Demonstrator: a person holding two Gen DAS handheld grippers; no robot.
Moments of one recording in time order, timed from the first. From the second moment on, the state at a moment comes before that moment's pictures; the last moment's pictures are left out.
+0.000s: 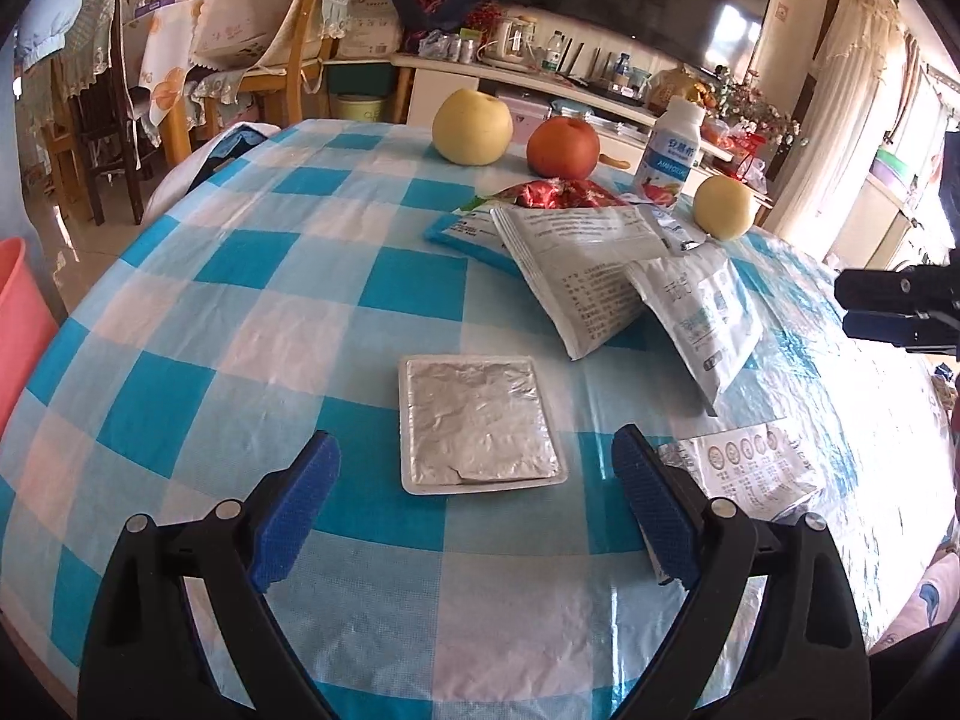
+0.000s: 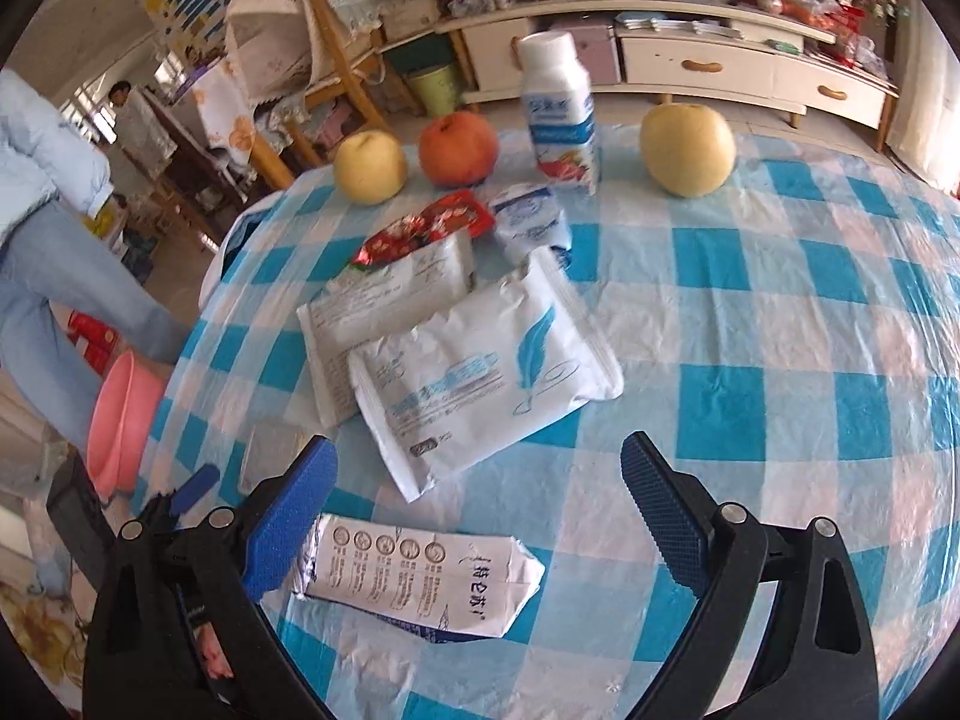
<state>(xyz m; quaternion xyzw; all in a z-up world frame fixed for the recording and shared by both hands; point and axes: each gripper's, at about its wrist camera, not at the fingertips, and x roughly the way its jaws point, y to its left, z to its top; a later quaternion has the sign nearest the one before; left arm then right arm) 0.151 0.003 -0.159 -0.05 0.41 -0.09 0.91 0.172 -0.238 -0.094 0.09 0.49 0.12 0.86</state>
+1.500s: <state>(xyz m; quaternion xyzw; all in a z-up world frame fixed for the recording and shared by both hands) -0.058 0.169 -0.033 -0.07 0.33 0.01 0.94 0.120 -0.118 -0.106 -0.13 0.45 0.22 0.85</state>
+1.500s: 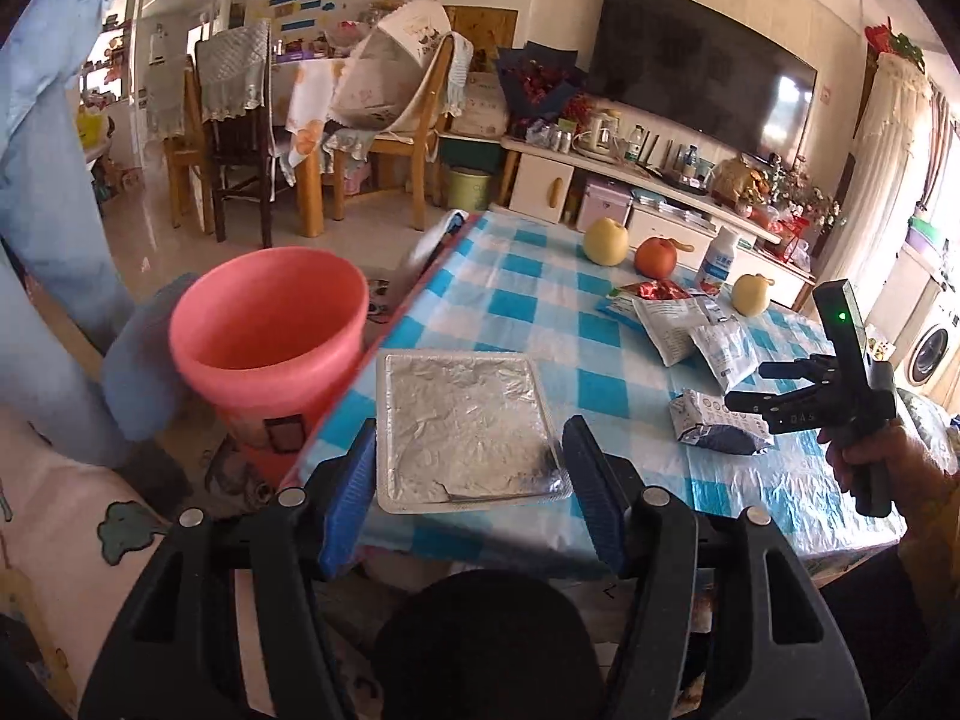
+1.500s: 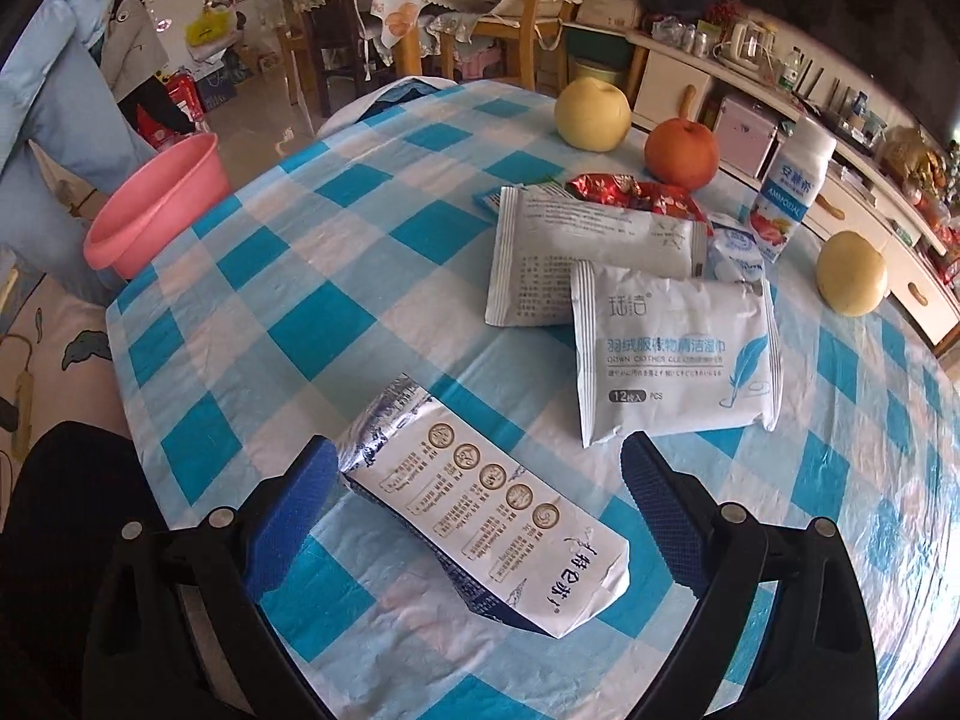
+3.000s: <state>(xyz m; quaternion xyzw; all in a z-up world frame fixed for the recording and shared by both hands) -0.020 0.092 -0.054 -0.09 0.35 -0.08 0.93 0.124 -0.070 -0.155 -0.24 0.45 0.26 0.82</state>
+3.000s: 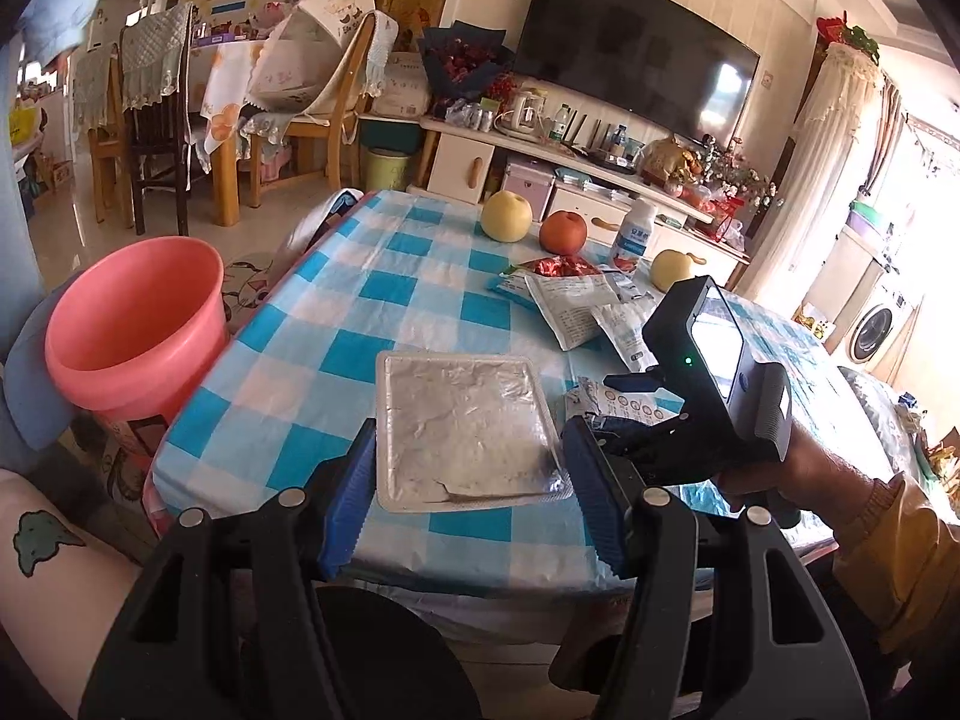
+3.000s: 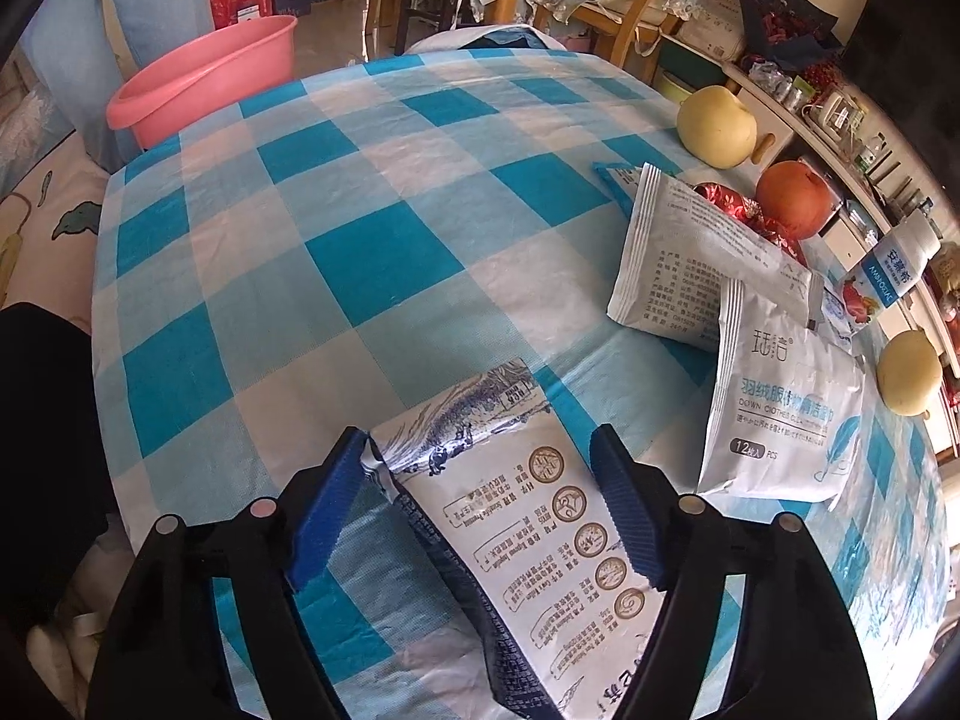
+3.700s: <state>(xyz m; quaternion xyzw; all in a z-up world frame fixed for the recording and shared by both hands) -0.012 0.089 -0.073 -0.09 0.36 -0.10 0.92 0.144 -0.077 -0.161 -0.18 0.48 0.25 0.82</state>
